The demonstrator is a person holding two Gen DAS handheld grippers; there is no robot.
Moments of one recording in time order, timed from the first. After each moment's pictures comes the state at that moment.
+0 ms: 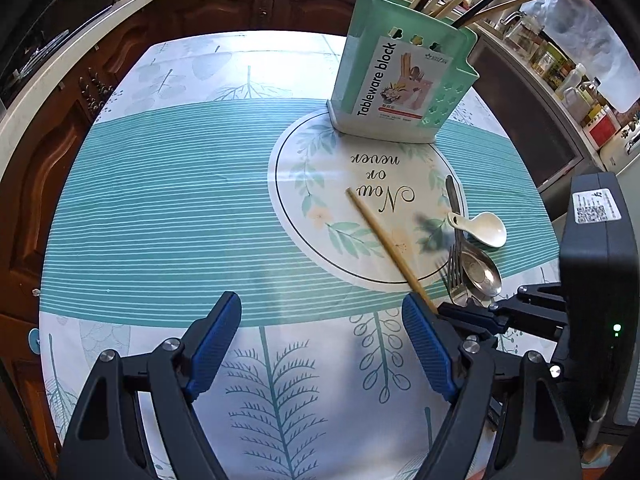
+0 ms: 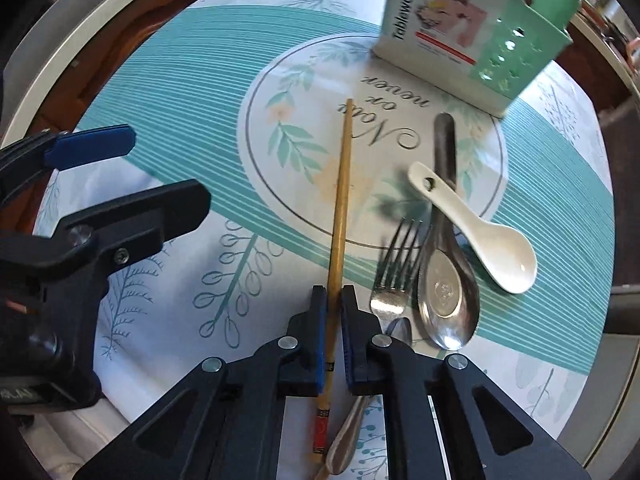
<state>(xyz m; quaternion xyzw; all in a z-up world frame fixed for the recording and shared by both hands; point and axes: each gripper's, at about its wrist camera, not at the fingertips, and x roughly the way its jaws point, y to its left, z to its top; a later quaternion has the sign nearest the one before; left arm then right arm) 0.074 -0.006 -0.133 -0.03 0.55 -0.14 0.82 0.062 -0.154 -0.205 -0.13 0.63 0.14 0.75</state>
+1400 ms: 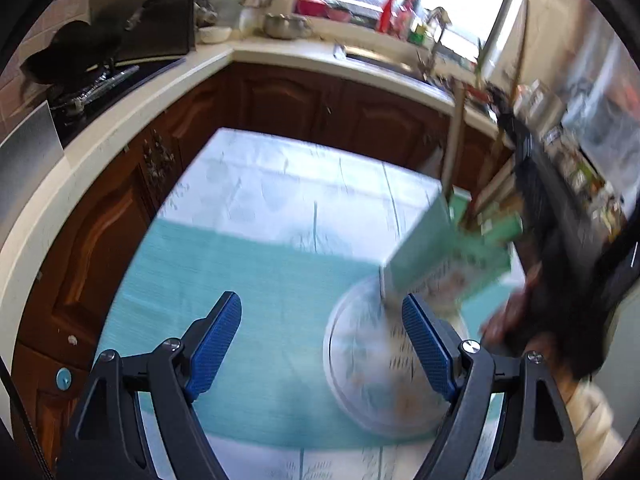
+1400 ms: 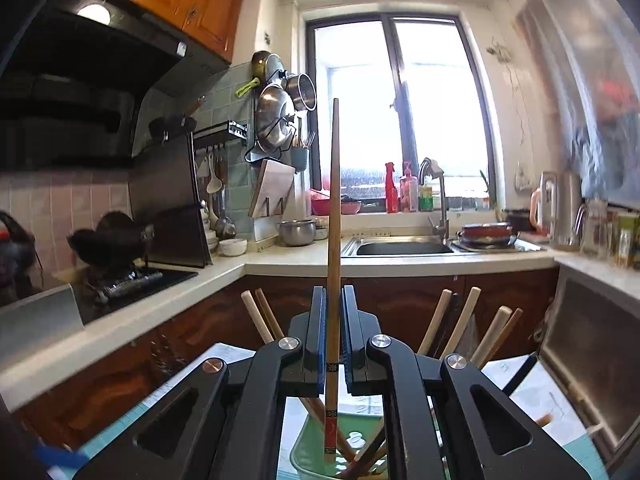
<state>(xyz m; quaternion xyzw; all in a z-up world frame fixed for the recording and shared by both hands) 0.149 0.050 -0.042 -0.13 0.43 -0.04 0.89 0.234 -0.111 -0.037 -0.03 0.07 0.06 1.00</state>
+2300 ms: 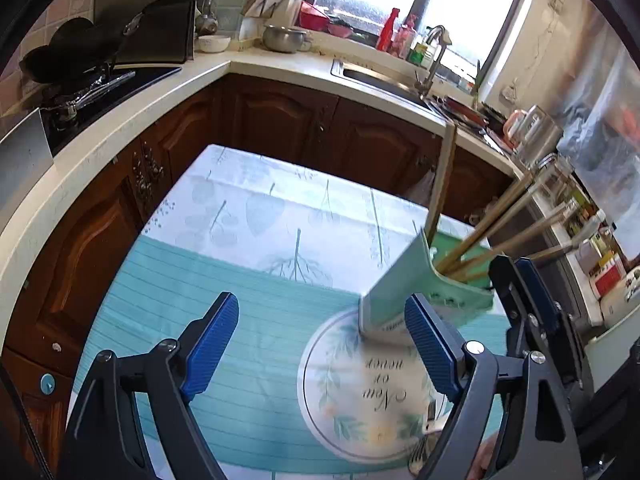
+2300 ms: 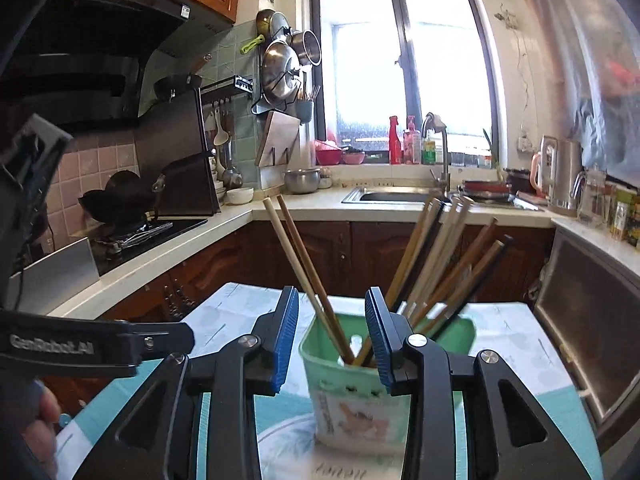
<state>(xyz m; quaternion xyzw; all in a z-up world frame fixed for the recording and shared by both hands) 0.153 0.039 -0.037 -0.15 0.42 -0.06 0.90 0.178 -0.111 -0.088 -0.02 0.18 0.07 0.98</state>
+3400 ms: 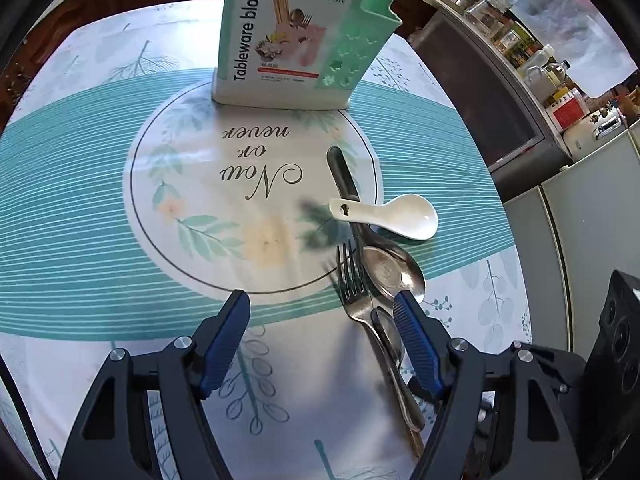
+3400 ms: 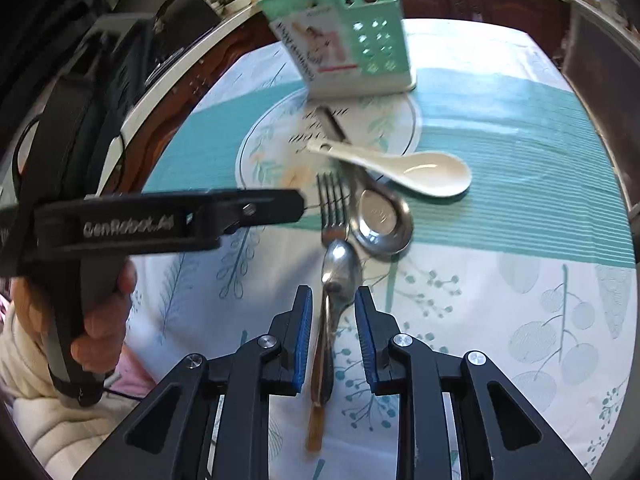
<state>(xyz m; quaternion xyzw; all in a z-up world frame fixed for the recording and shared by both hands) 0.085 -0.091 -0.156 -0.07 0.58 -0.23 0.77 -0.021 -0.240 -0.181 0.06 0.55 0.15 0.82</state>
